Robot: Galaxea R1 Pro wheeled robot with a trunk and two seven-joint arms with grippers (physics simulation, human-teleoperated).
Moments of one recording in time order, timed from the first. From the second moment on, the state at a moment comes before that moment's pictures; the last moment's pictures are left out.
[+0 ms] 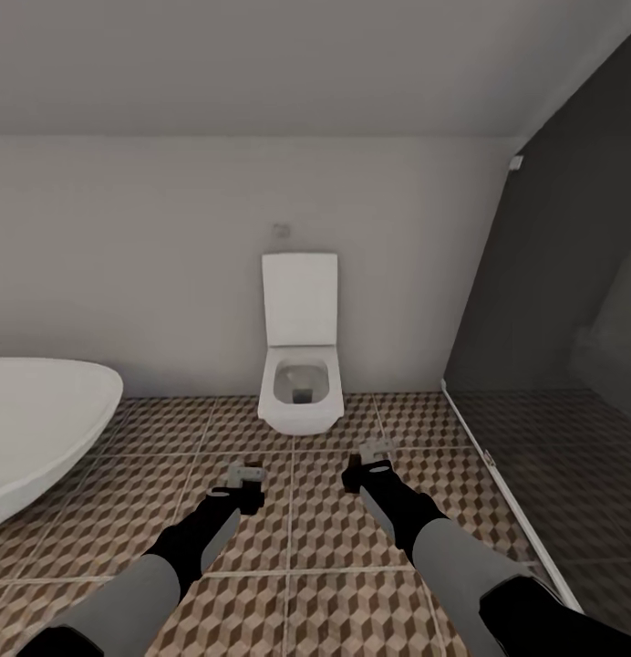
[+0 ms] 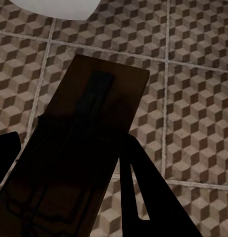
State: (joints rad) left arm -0.71 -0.04 -0.39 -0.49 0.35 0.32 0.25; right arm -0.84 0.17 0.33 -0.35 -0.14 0.31 -0.25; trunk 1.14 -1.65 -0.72
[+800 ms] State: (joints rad) left arm -0.71 -0.04 -0.39 -0.49 0.35 0.32 0.25; right arm -0.84 0.17 0.33 -0.35 -0.14 0.31 -0.25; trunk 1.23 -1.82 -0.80
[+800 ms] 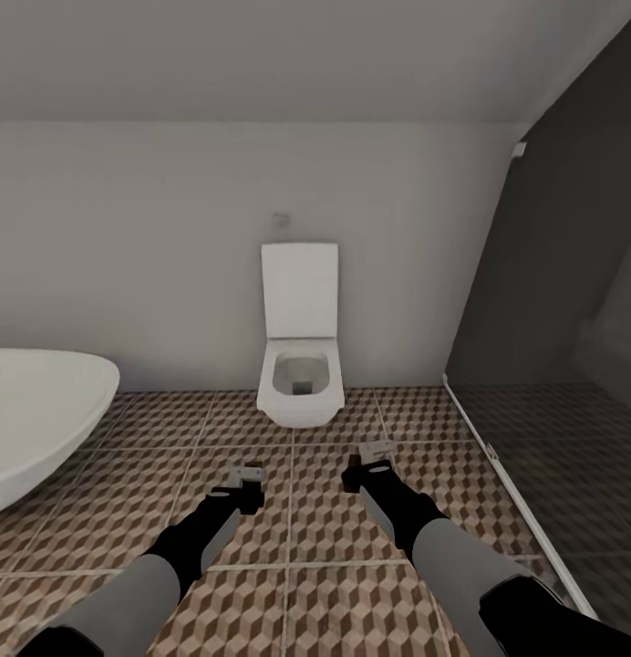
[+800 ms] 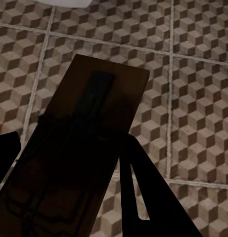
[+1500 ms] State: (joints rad) left arm -0.71 -0.04 -0.39 -0.49 0.35 0.32 0.25; right arm -0.84 0.17 0.33 -0.35 -0.14 0.31 -0.24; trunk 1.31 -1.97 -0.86
